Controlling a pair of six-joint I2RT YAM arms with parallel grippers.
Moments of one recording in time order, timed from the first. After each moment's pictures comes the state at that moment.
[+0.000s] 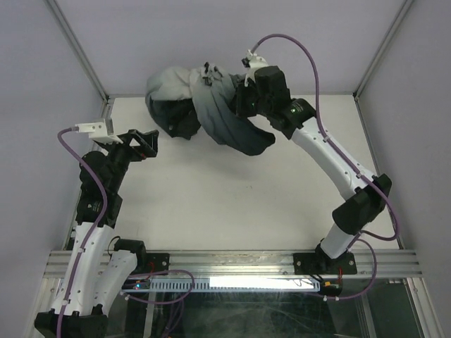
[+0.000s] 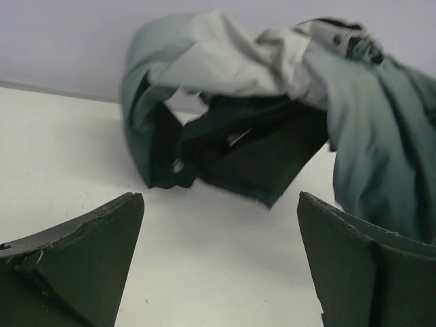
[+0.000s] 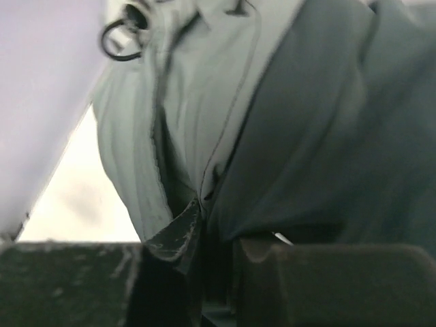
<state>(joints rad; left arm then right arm) -0.10 0.67 0.76 -0.04 0.07 -0.35 0.61 1.71 1.90 -0.58 0.01 0.33</state>
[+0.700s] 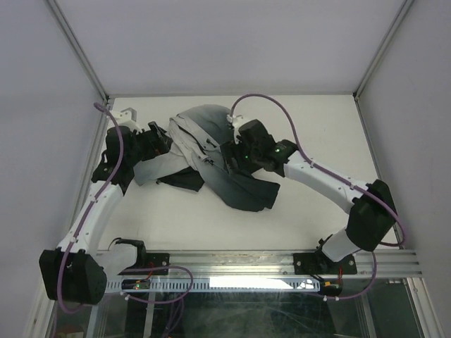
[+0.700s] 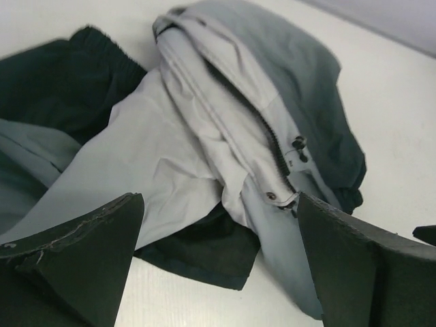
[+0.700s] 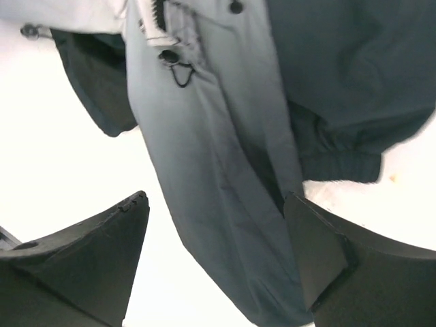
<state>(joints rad) -0.10 1.01 0.84 -0.18 0.13 -0.43 0.75 1.50 1.26 -0.52 0.01 0.23</state>
